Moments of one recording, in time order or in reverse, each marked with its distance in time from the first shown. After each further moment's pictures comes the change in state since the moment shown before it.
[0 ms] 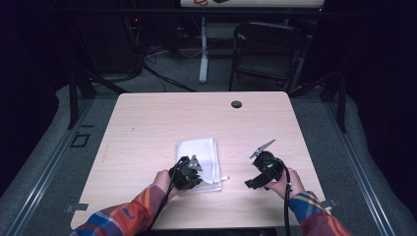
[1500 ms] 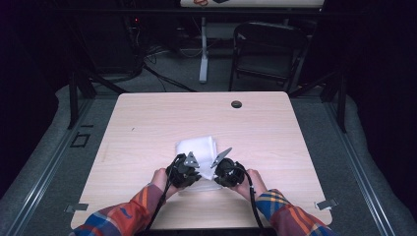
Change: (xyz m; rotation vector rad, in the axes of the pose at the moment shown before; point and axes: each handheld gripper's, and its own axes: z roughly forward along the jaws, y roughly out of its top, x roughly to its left) left arm 0.003 0.000 -0.011 -0.061 0.026 -0.016; right arm 0.069 0.054 0.063 -0.035 0.038 -0.264
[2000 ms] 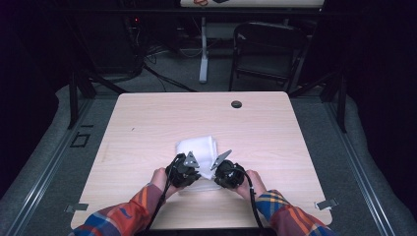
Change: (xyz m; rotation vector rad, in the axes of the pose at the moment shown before) left arm 0.000 0.000 -0.002 -0.004 0.016 0.005; right arm 0.002 -0.004 0.004 -0.009 -0.014 -0.030
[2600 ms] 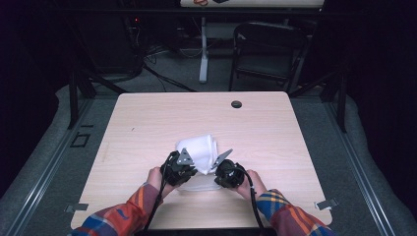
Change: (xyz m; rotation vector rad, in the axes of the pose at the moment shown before) left arm 0.004 -0.004 -0.016 -0.078 0.056 -0.044; right arm -0.002 -0.001 0.000 -0.007 0.013 0.024
